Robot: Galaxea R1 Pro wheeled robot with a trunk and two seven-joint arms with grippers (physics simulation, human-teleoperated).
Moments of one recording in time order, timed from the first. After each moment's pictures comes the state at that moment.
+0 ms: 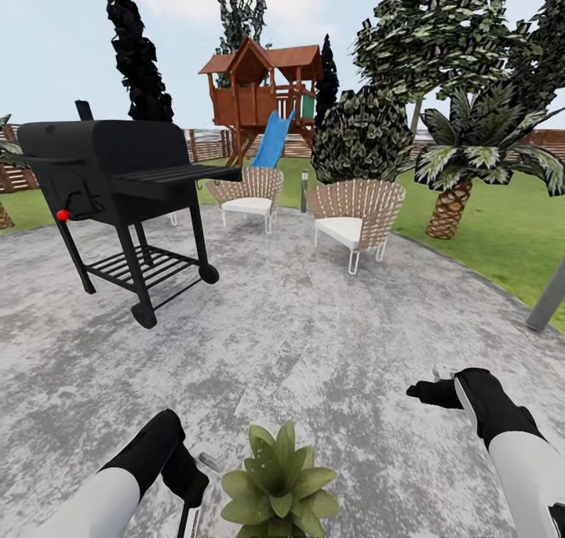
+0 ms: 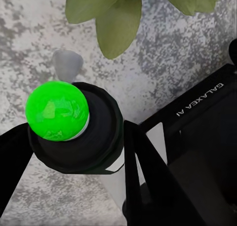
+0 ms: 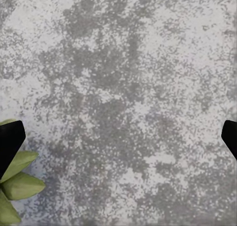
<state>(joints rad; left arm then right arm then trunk) -0.65 0.00 0.07 -0.50 -0.93 0.82 -1.04 -0.76 -0.23 -0.28 -0.62 0.20 0.75 0.31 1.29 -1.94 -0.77</state>
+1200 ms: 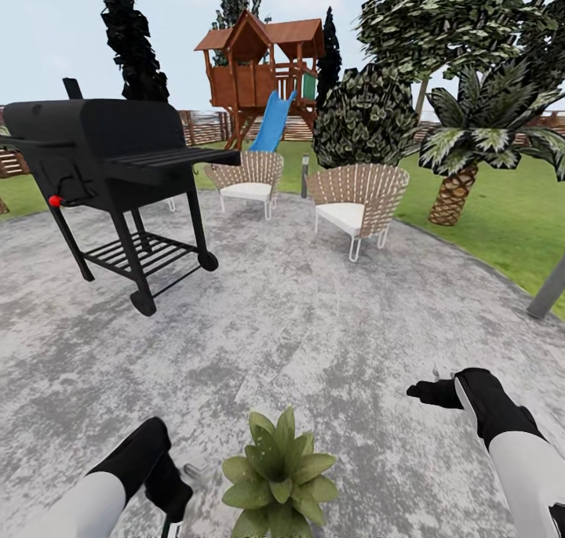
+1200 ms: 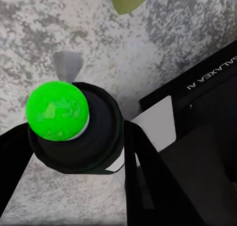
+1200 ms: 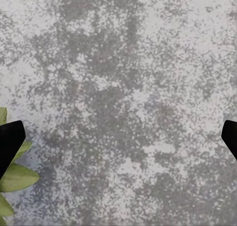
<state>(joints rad) -0.65 0.05 0.07 -0.44 -0.93 0.81 -1.04 -0.76 -0.23 -0.28 -0.62 0.20 0.75 0.31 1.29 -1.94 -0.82</state>
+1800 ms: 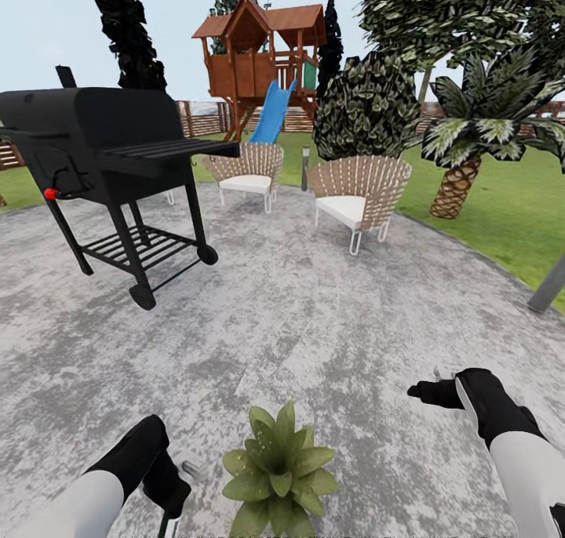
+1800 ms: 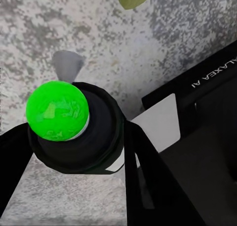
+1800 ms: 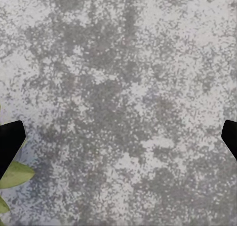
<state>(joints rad) -0.65 0.06 0.07 -0.45 -0.94 0.82 -1.04 -0.76 -0.23 -0.28 -0.62 0.20 0.75 0.31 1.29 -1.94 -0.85</state>
